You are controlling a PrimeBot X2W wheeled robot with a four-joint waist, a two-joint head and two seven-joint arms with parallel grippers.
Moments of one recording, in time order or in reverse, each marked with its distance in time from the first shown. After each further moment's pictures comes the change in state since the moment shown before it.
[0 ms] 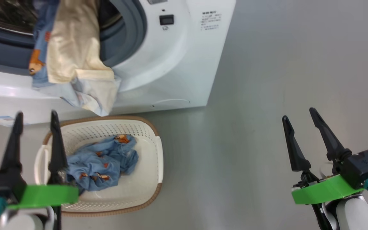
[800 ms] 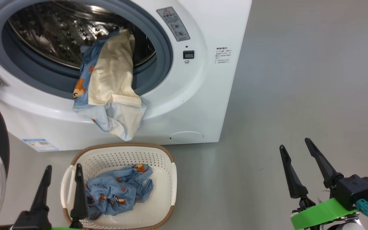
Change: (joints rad) left arm 0.241 -0.097 0.005 0.009 0.046 -0.030 0.000; right arm 0.124 0.007 -0.001 0.021 -0.010 0.000 0.015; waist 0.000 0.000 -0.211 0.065
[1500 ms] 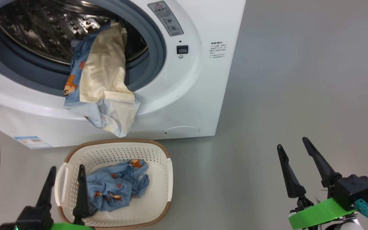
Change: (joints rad) left arm -0.020 -0.045 0.032 0.090 -0.003 -0.073 0.000; right arm 0.000 0.006 0.011 -0.009 0.000 0.000 0.000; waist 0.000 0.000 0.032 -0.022
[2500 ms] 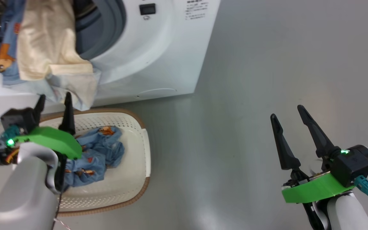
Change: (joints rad) left arm -0.649 -0.067 -0.012 0.710 -0.088 -0.236 0.028; right arm -0.136 0.002 0.035 -0.022 0.011 0.000 -0.007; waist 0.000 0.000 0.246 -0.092
